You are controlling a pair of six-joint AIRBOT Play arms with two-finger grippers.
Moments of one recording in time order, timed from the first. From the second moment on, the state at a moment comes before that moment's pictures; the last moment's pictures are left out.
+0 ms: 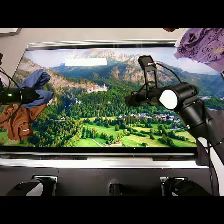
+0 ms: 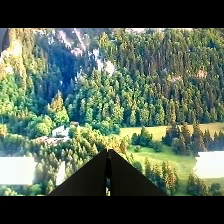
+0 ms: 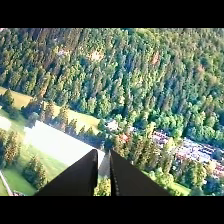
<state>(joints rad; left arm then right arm) 0.07 -1.01 1.26 1.29 -1.21 -1.52 0.45 -1.16 1.27 -1.45 0.99 1.67</state>
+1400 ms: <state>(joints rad) 0.07 -1.01 1.26 1.34 -1.21 -1.57 0.45 -1.16 1.27 -1.45 0.99 1.67</state>
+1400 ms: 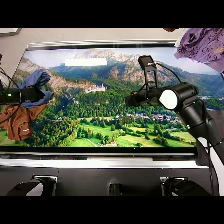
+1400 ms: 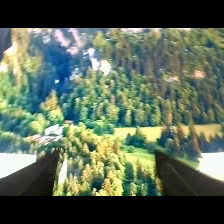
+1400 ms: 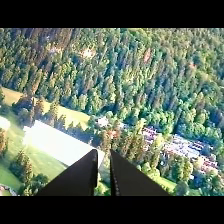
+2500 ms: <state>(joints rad) 0.50 -1.25 0.94 1.75 -0.80 -2.00 0.45 -1.16 1.27 -1.43 1.00 1.67</state>
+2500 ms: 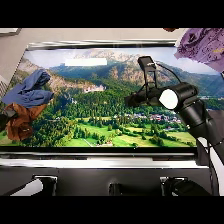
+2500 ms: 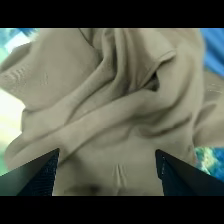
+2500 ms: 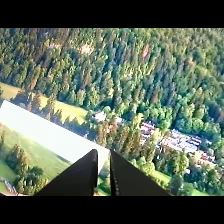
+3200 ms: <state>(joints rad) 0.37 -1.30 0.94 1.60 -0.91 -1.95 0.45 -1.16 1.27 -1.39 1.05 1.72</state>
